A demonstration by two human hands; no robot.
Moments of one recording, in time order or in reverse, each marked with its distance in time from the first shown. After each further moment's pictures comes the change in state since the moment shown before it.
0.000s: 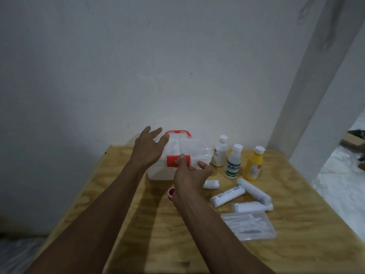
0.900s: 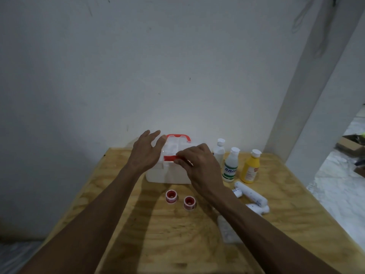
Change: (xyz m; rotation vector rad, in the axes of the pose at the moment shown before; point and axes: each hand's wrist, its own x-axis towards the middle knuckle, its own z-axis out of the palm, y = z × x) left_hand -0.006 -0.006 -0.003 -0.029 -0.020 0.071; right_hand 0.041 -0.039 -0.043 -1.028 -0.407 -1.454
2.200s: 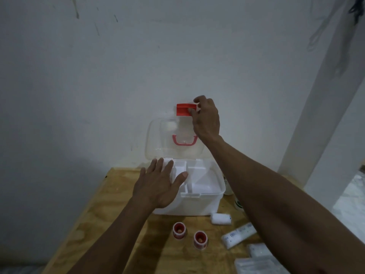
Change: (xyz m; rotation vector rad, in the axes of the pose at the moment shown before) left_hand 0.004 -0.008 0.015 0.511 -0.246 0.092; right_hand 0.200 0.049 0.032 0.096 0.185 0.306
